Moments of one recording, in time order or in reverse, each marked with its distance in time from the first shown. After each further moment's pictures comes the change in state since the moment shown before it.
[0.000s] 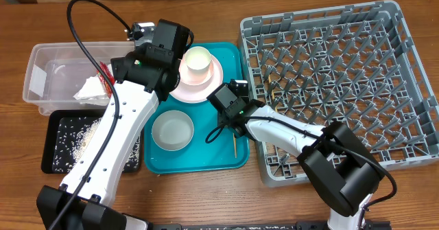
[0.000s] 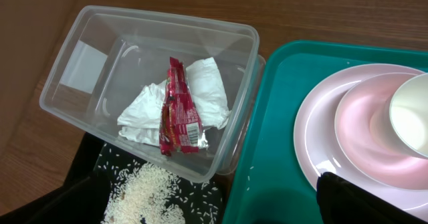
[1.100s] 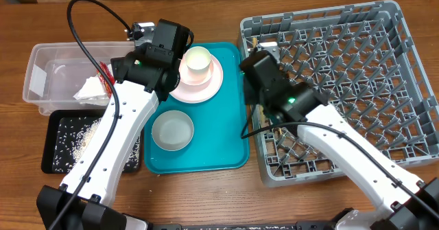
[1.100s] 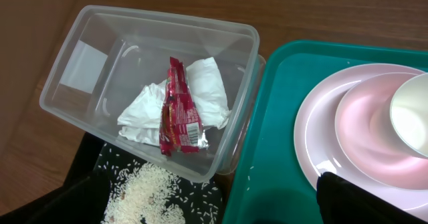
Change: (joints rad) left arm 0.000 0.000 0.000 0.000 0.000 0.000; right arm -0.126 -0.398 0.139 -0.308 0.113 -0.321
